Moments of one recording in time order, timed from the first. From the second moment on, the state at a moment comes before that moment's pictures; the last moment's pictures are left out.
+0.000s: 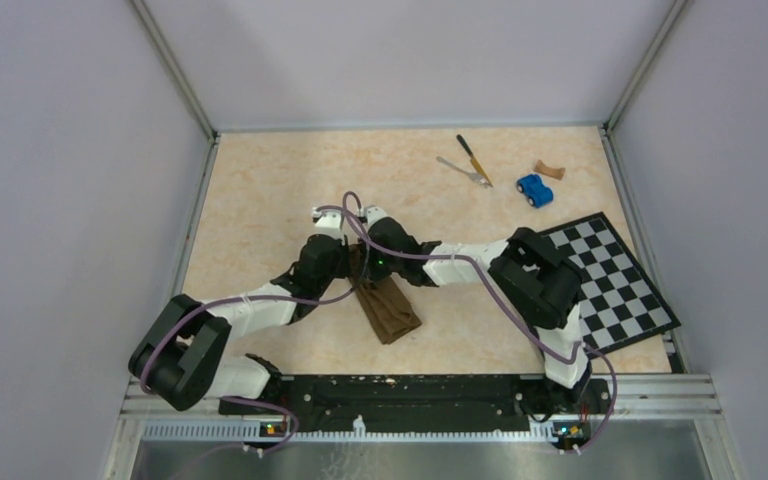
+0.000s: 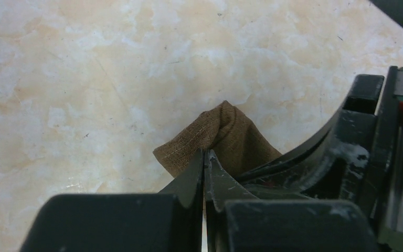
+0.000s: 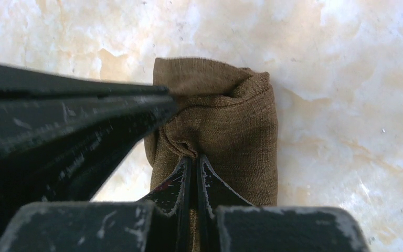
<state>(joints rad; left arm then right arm) -0.56 1.33 0.46 0.37 -0.24 -0.33 0.94 1.98 1.16 0.16 -0.03 0.45</state>
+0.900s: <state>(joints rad) -0.56 1.32 0.44 0.36 -0.24 -0.41 0.90 2.04 1.16 0.31 -0.16 0.59</state>
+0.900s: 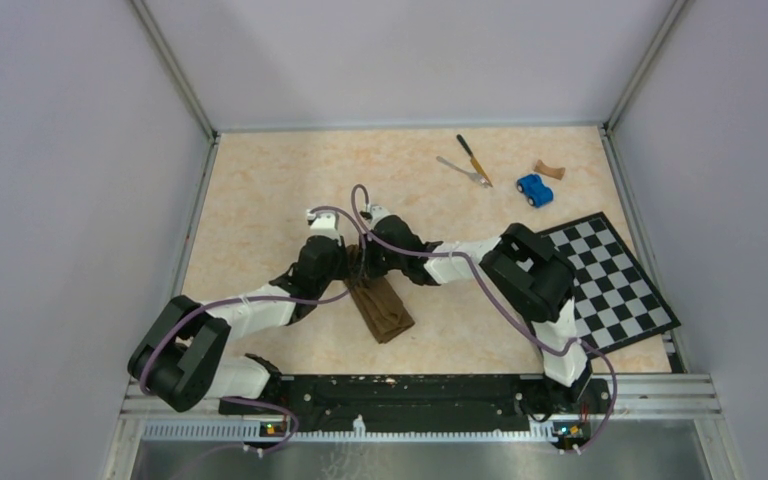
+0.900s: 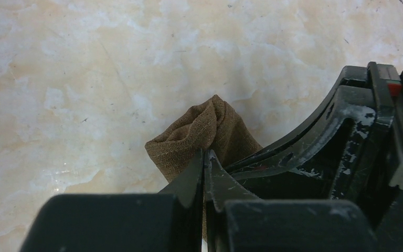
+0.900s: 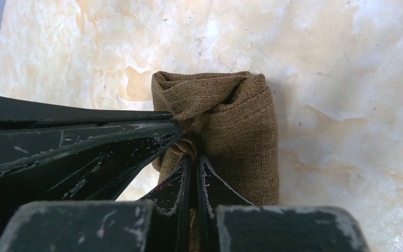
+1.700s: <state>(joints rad) -0.48 1.29 0.42 0.33 -0.19 -0.46 0.88 1.94 1.14 0.30 -0.25 0.47</state>
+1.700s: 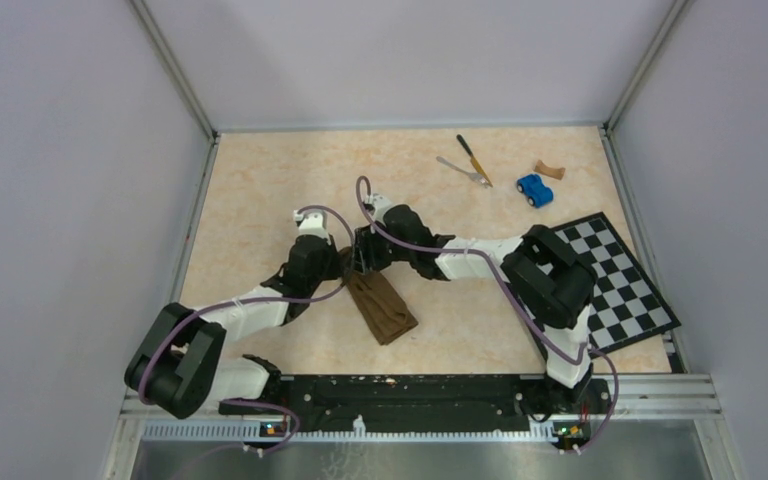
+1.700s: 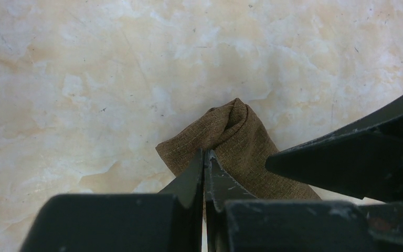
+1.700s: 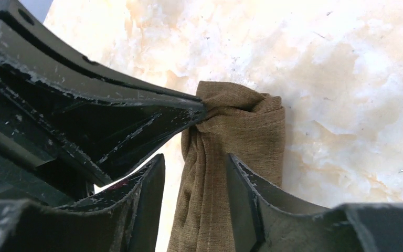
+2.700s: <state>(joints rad) -0.47 1.28 0.40 0.35 -0.17 -0.50 0.83 2.19 1.24 0.50 -0.38 0.76</state>
